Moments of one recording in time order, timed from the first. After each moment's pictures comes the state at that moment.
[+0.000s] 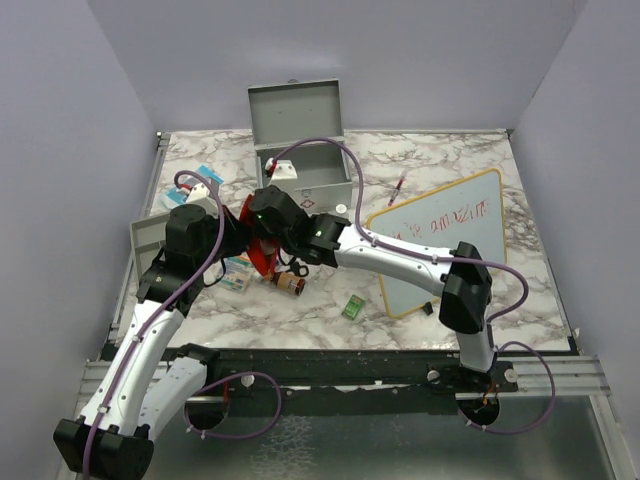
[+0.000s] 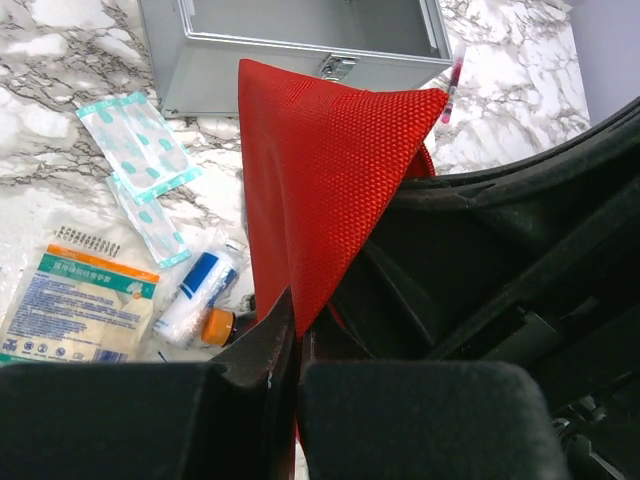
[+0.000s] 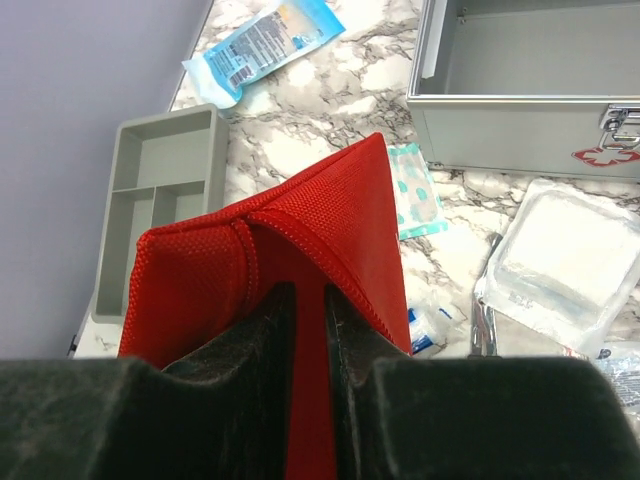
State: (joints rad) left arm -0.26 0.79 0.81 -0.44 0.14 -0.52; right arm 1.13 1.97 1.79 -0.29 0.54 0.65
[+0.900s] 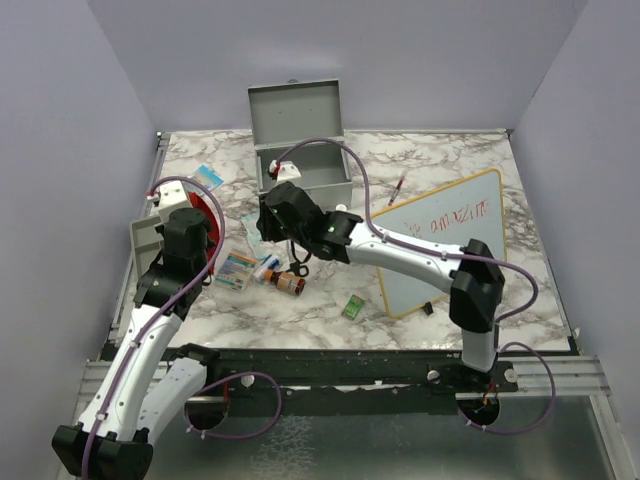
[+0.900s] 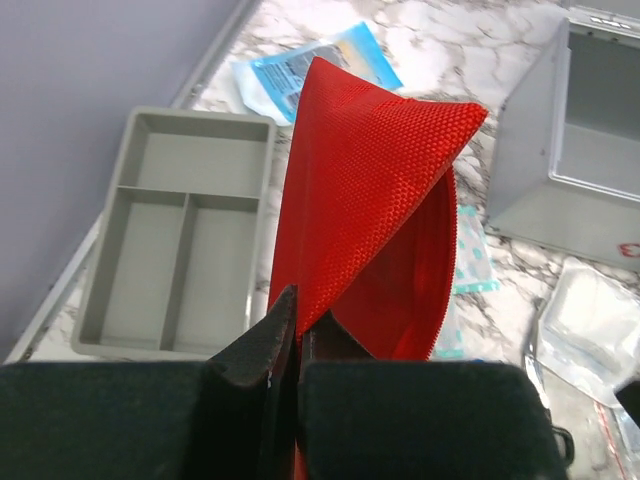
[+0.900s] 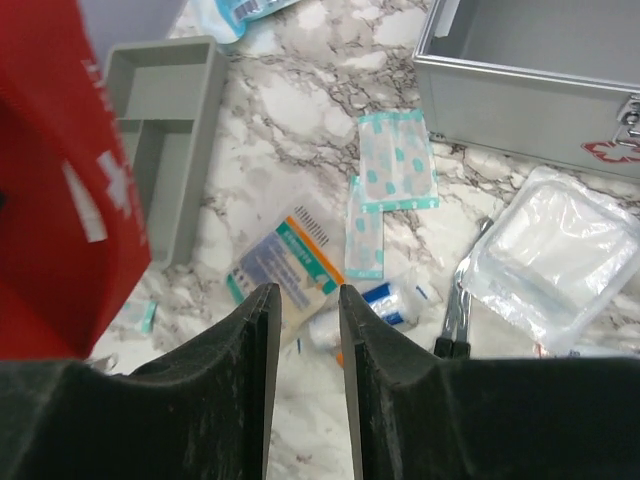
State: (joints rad) left arm -0.27 0.77 0.82 -0.51 -0.57 -0.32; right arm 1.08 1.87 1.65 -0.26 0.34 0.55
